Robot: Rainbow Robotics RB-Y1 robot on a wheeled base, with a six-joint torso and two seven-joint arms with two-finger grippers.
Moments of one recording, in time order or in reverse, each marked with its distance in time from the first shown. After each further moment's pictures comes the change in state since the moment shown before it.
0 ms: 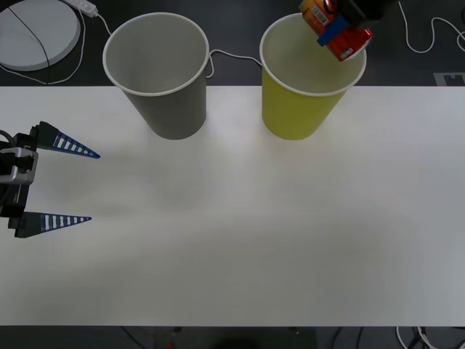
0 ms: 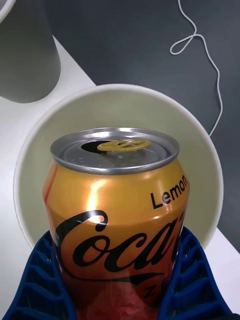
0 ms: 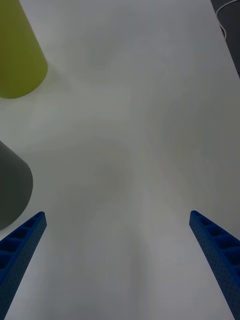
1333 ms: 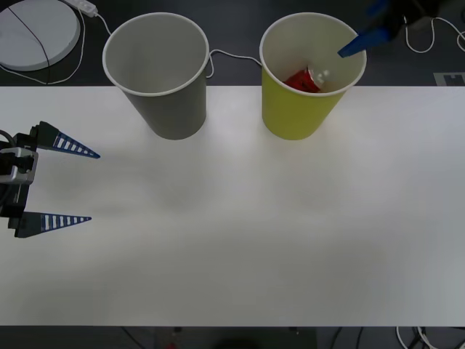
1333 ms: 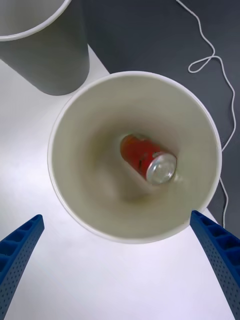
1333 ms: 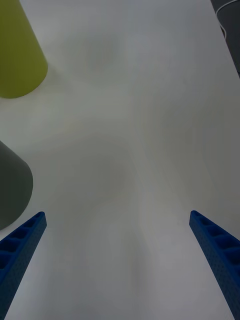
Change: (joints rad) right arm 0.120 -0.191 -0.097 -0.174 -0.240 -0.022 0.089; left arm 0.000 0.000 0.000 0.000 0.000 0.000 0.000
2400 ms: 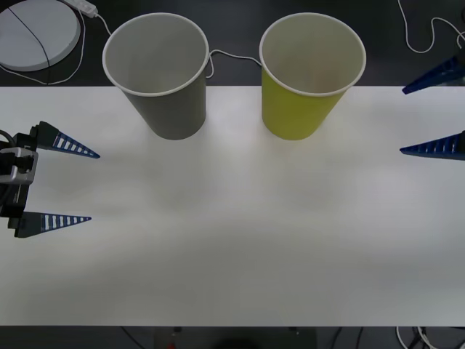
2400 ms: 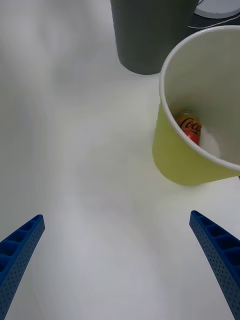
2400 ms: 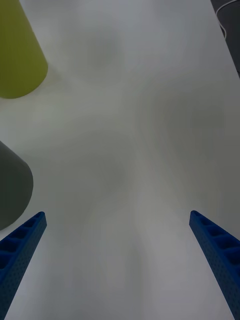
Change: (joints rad) right arm 0.742 -0.090 -0.530 -0.353 -0.306 0.000 0.530; left arm 0.000 0.000 0.000 0.000 0.000 0.000 0.000
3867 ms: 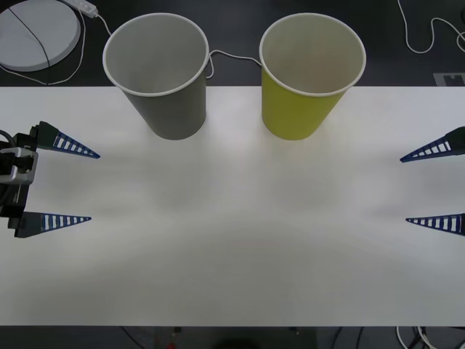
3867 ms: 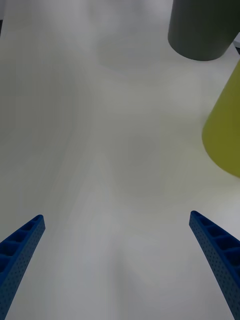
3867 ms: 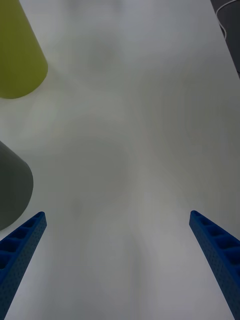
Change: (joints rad) right arm 0.310 0.162 -0.097 0.150 -0.028 0.009 0.567; left arm 0.000 0.000 0.000 0.000 0.000 0.000 0.000
